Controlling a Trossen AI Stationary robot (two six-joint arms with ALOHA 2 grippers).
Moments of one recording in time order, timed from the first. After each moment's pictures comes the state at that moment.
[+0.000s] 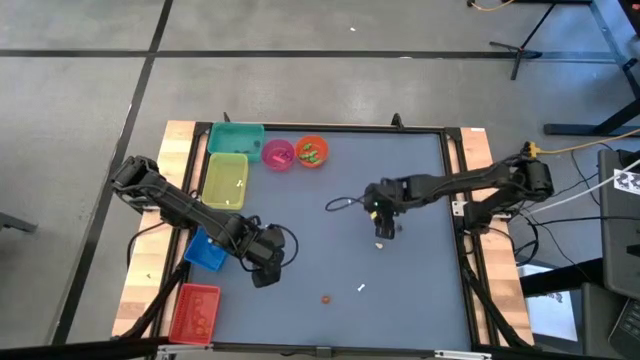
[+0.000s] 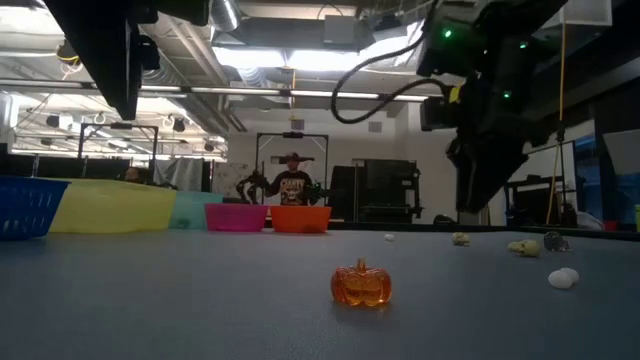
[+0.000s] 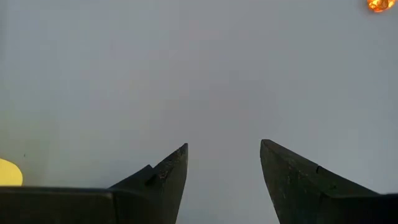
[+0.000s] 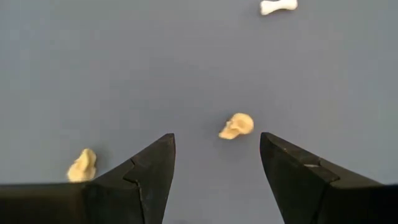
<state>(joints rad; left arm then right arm) -0.44 1.57 1.20 -0.97 -0.15 -0.83 -0.04 1.49 0.86 -0.62 0.04 0.07</state>
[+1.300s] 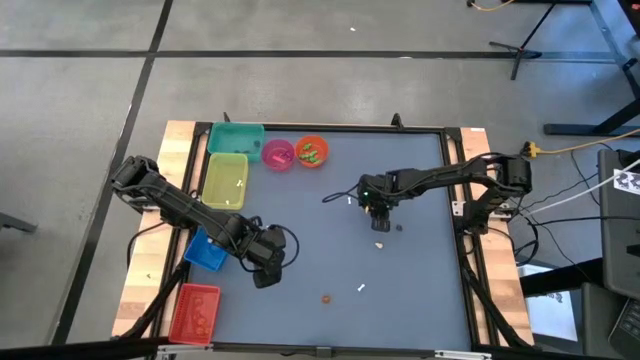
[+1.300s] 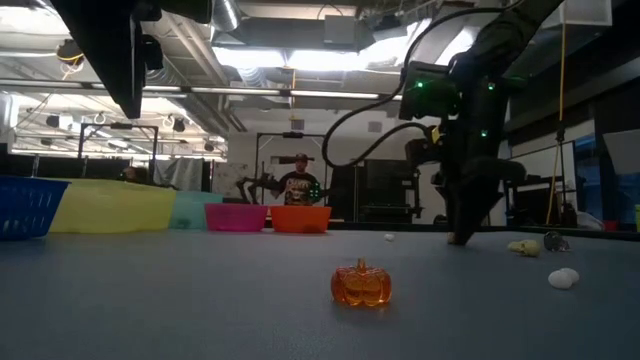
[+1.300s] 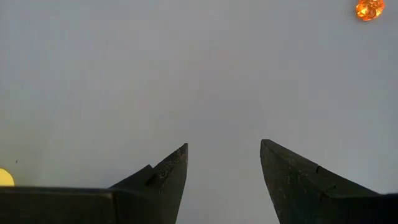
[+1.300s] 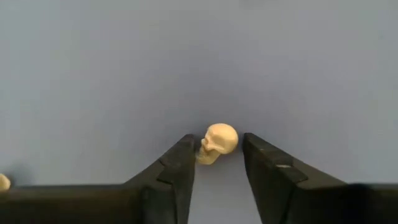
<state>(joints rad) -0.44 1.57 1.20 -0.95 -0.15 -0.83 -0.16 1.65 0.86 -0.53 -0.01 -0.08</state>
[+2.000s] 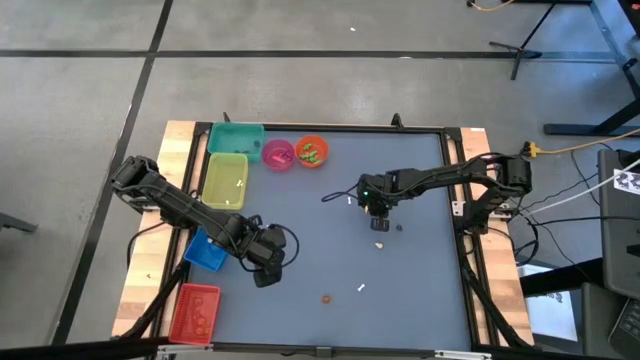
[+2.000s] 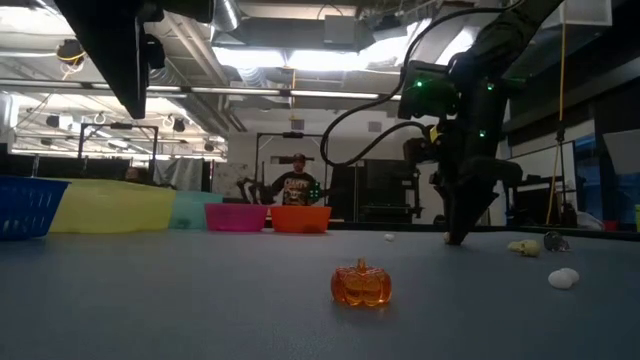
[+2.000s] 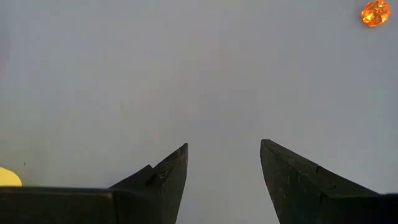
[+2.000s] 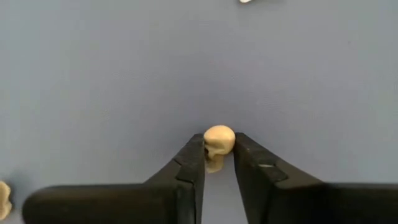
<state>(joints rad) -0.44 1.57 1.20 -0.95 -0.17 -0.83 -0.16 1.66 0.86 -0.52 -0.02 -0.08</state>
